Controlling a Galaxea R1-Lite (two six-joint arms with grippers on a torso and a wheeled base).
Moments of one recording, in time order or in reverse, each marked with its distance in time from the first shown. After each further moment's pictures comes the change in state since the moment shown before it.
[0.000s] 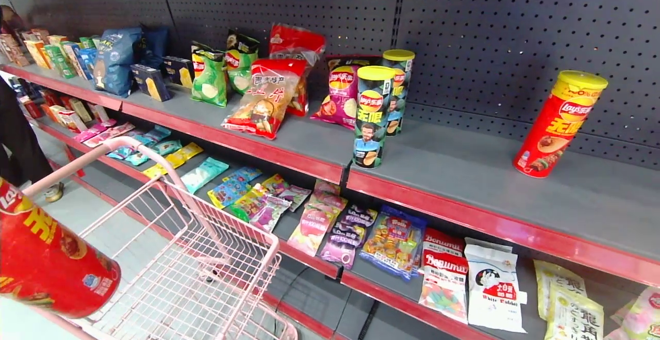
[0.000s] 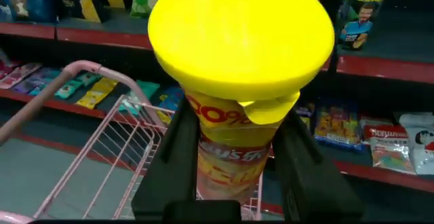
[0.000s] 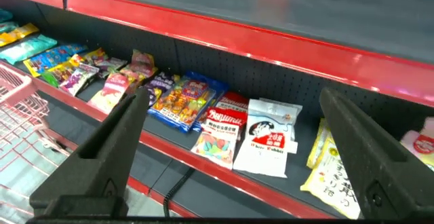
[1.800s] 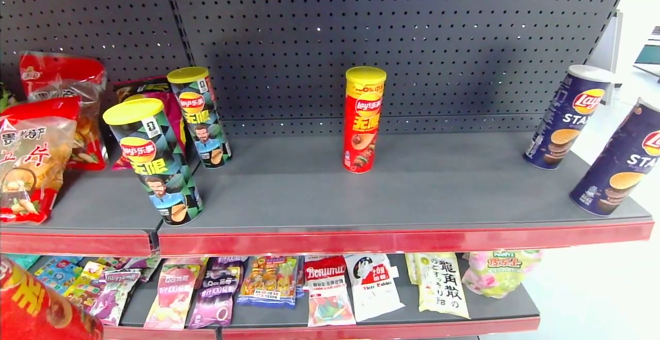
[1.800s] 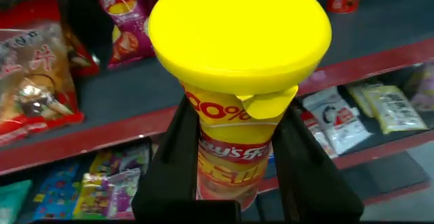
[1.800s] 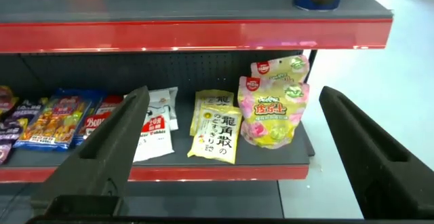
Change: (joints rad) left arm -0.035 -0.190 0.001 0.230 0.012 0.080; right arm 0.000 0.000 0.000 0.001 0.008 -0.002
